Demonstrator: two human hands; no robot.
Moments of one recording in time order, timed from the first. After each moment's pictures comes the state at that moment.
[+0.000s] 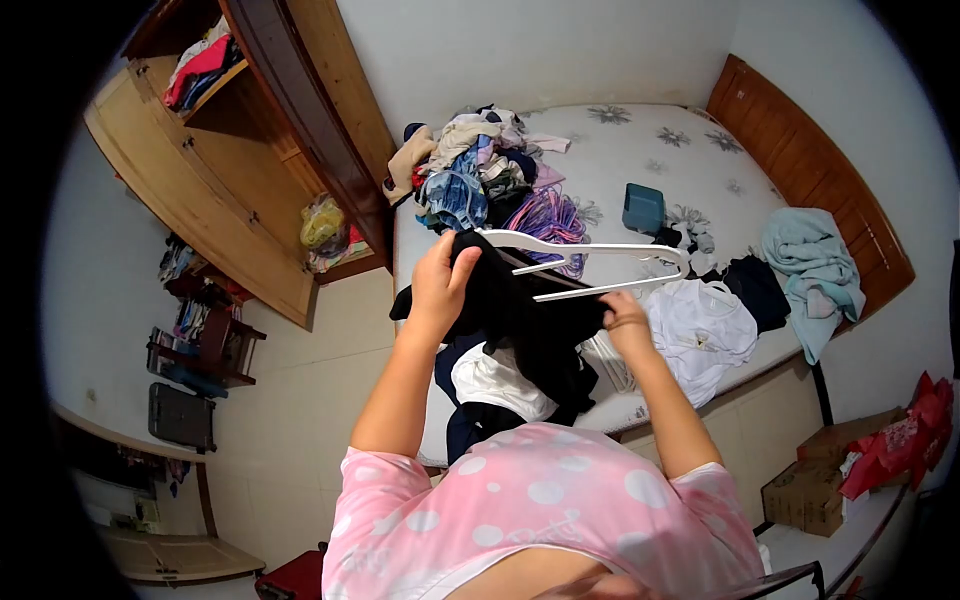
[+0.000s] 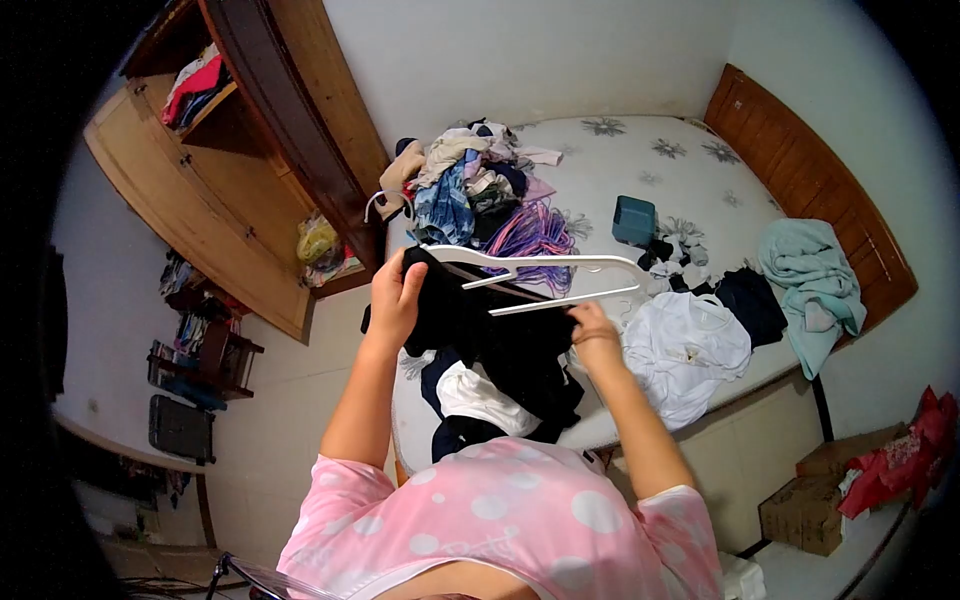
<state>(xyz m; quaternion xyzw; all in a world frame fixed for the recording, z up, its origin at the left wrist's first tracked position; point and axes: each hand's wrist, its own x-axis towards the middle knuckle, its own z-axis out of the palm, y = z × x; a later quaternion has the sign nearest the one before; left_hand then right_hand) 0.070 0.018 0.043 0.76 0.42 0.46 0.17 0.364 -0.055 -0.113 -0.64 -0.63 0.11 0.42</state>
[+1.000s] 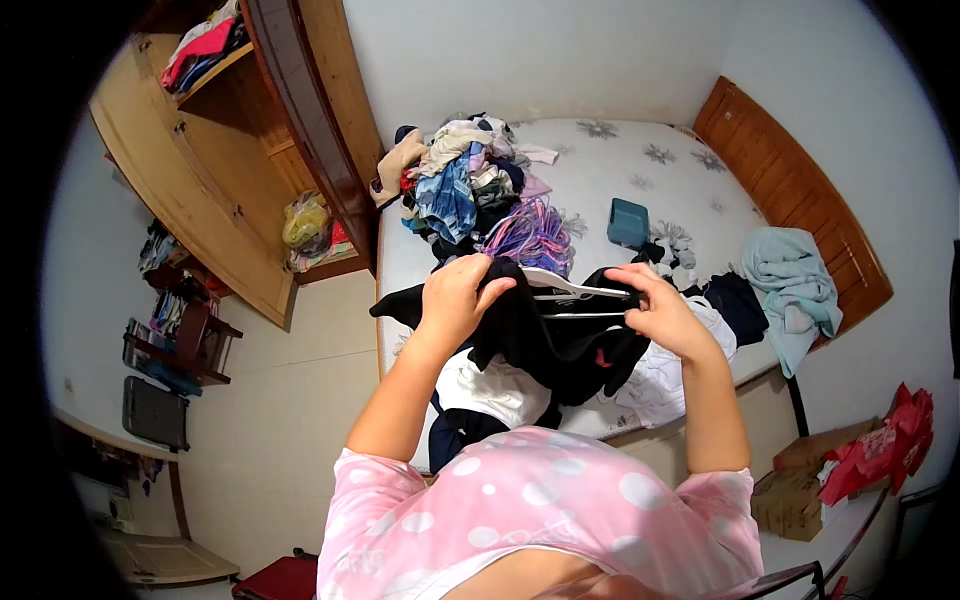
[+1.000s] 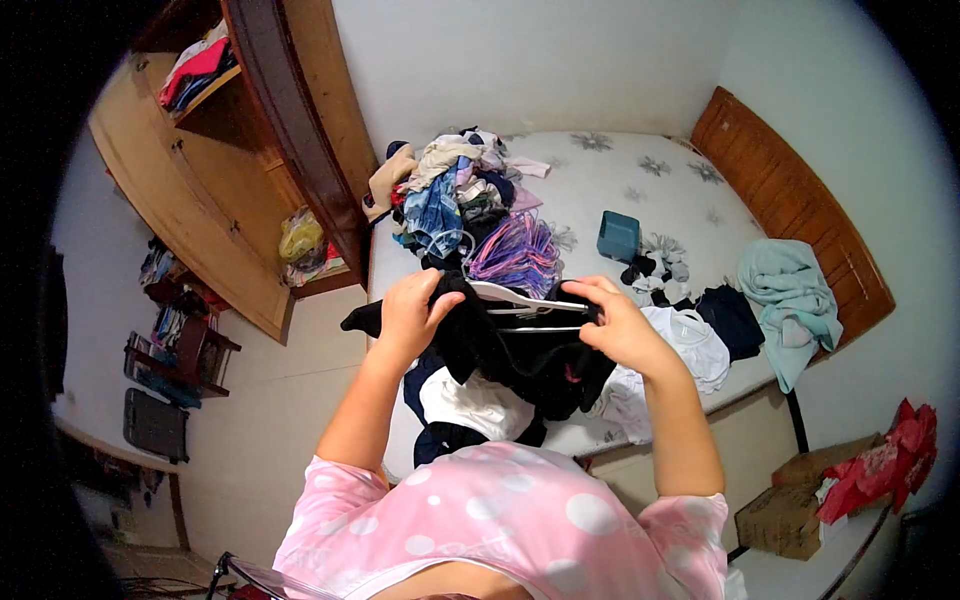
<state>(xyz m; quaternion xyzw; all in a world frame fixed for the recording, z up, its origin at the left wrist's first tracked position) 0.074 0.002 0.047 0.84 0.36 0.40 0.02 0.360 -0.091 0.078 -0.54 -0.68 0.35 0.36</state>
